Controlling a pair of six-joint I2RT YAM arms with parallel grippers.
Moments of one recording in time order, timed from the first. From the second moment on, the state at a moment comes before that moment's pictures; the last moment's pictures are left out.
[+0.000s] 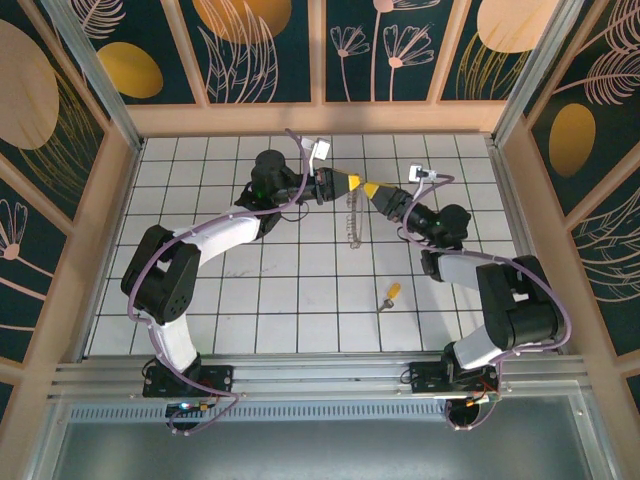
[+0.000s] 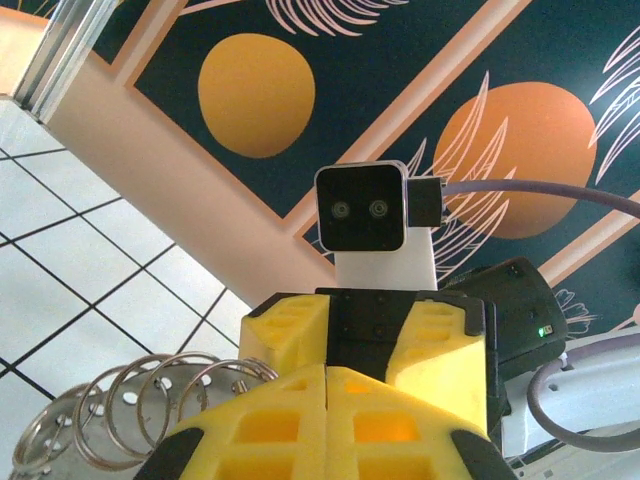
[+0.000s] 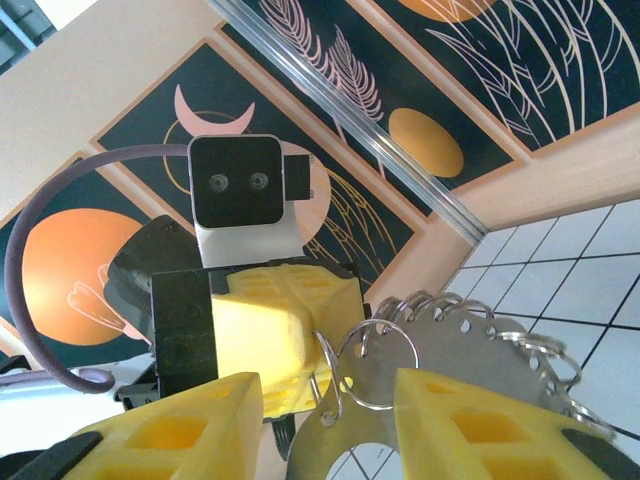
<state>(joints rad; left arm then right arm) -0.57 1.82 1.22 0.66 0.86 -0.79 0.25 1.52 0.57 1.33 -0.78 1.10</state>
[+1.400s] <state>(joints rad) -0.56 1.76 0.95 1.10 0.58 -1.05 0.33 1.60 0.60 1.46 -0.63 1.20</state>
